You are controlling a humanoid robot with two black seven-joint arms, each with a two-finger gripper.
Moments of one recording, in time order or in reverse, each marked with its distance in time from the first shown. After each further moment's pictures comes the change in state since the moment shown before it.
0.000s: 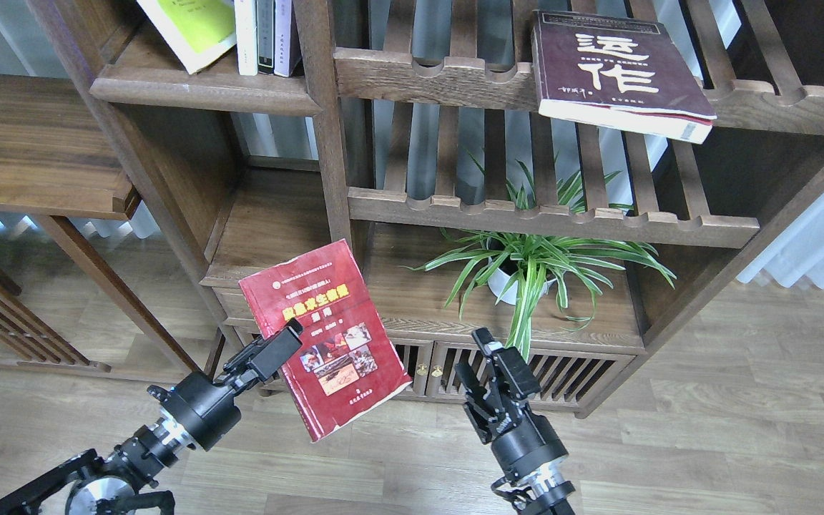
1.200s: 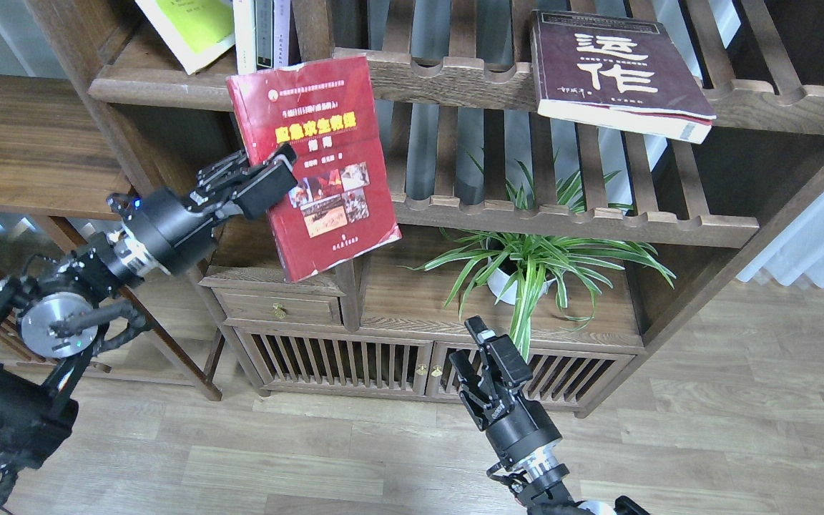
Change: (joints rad) left arm -0.311 -0.113 -0.428 -0.117 0.091 0.000 0.450; right arm 0.076 0.000 -0.058 -0.008 -0.006 0.000 -0.003
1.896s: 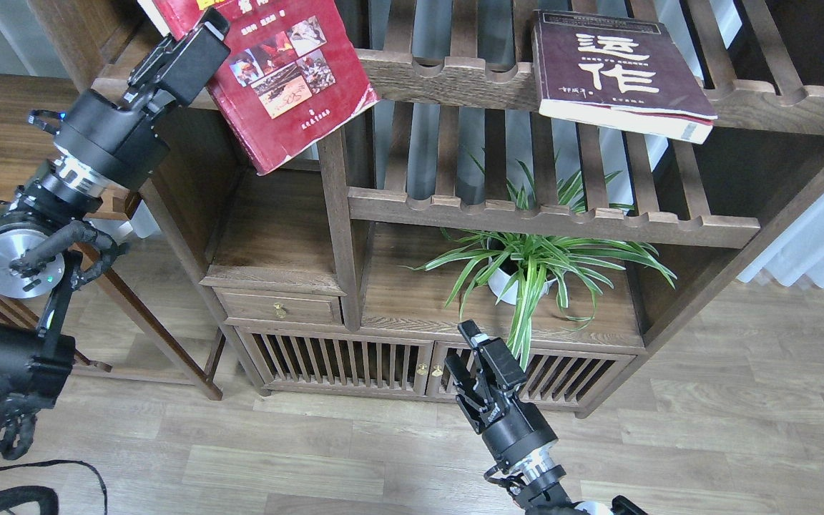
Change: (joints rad) left arm -0.046 -0.126 -0.249 0.000 -0.002 0.000 0.041; right arm -0.007 0.000 -0.012 -0.016 -0.002 0.000 0.000
